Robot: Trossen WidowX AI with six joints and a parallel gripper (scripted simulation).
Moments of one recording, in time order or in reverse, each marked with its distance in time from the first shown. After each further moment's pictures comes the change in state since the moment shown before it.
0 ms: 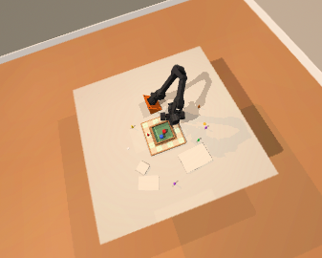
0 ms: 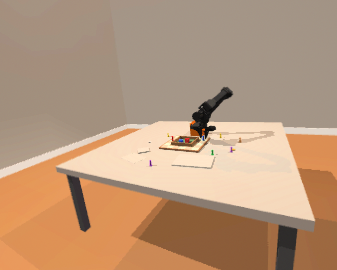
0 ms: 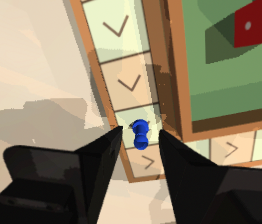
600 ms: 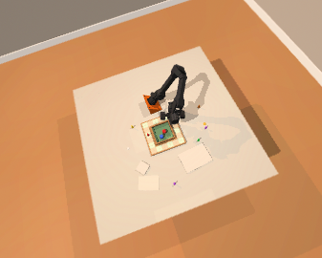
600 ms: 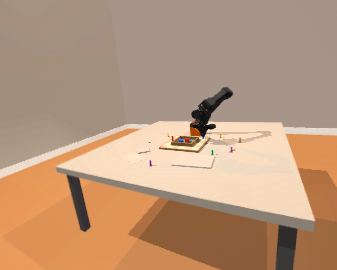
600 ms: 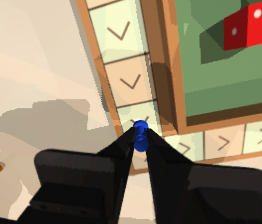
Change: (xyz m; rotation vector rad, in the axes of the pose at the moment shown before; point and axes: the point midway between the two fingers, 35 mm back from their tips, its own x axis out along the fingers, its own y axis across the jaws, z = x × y) arm -0.013 0.000 0.000 -0.003 0.000 -0.001
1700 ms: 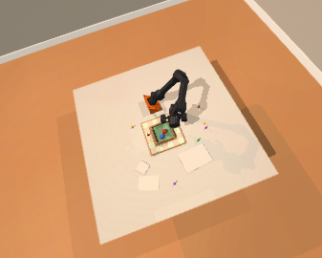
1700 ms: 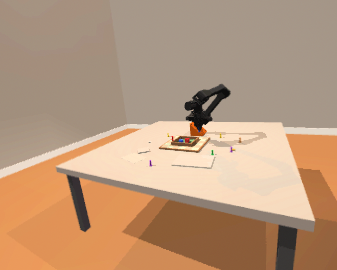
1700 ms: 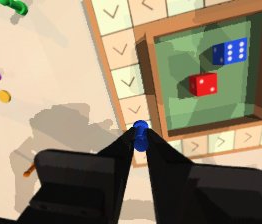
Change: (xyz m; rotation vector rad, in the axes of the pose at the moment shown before) arm -0.063 0.007 0.052 0.001 0.001 -0.006
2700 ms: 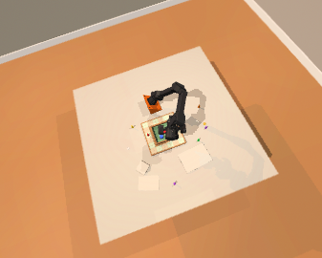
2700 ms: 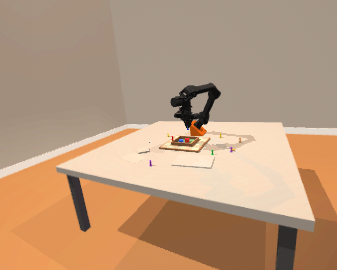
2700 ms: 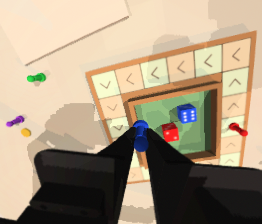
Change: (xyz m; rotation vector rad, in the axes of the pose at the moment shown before) arm -0.039 -0.016 0.099 -0.003 -0.004 -0.003
